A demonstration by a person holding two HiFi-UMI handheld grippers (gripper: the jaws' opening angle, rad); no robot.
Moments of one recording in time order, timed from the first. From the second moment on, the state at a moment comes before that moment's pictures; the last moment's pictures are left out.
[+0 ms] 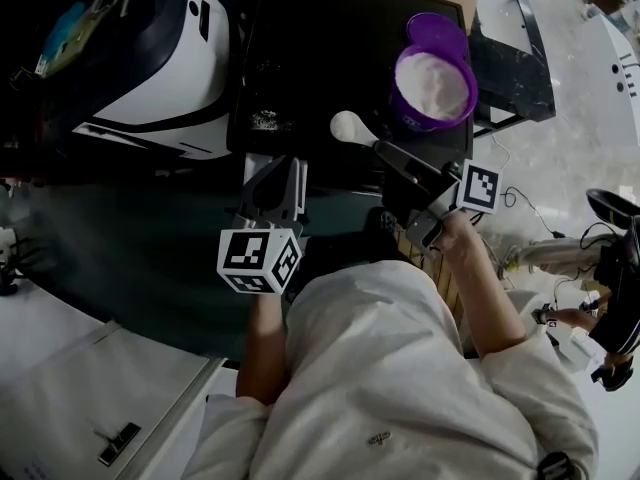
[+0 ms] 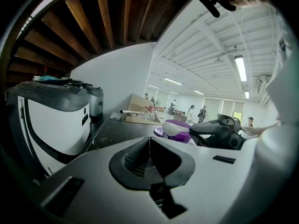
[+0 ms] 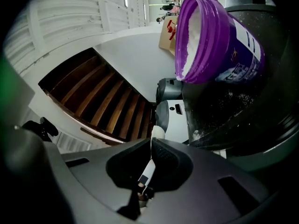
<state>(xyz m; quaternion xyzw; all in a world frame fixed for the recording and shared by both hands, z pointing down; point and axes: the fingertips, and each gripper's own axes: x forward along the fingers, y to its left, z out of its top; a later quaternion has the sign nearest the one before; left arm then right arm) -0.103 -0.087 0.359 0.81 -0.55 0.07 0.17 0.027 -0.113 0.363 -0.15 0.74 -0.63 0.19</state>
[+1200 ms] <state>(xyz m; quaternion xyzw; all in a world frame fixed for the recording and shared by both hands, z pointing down) -0.217 -0.056 0.391 0.82 -0.53 0.06 0.20 -0.079 -0.051 0.439 -0.22 0.73 -0.64 0.13</state>
